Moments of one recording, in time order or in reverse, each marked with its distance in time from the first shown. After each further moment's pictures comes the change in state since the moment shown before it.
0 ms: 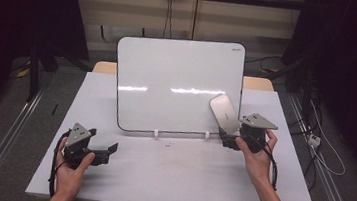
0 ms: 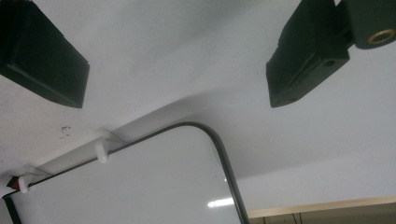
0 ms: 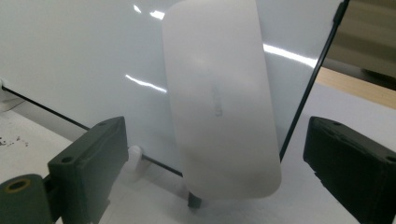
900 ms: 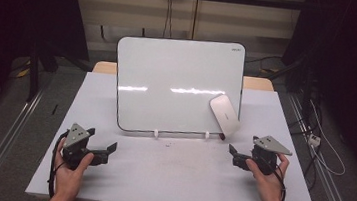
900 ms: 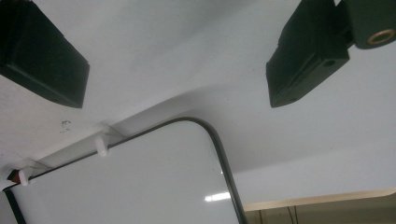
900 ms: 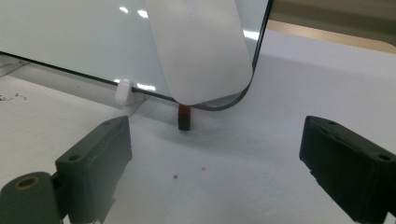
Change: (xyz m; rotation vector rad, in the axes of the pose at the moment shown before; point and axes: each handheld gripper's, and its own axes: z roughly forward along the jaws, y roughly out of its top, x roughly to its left) left arm 0.001 0.000 -0.005 -0.021 0.014 -0.001; right arm -0.003 -0.054 -0.035 -0.009 -0.027 0.105
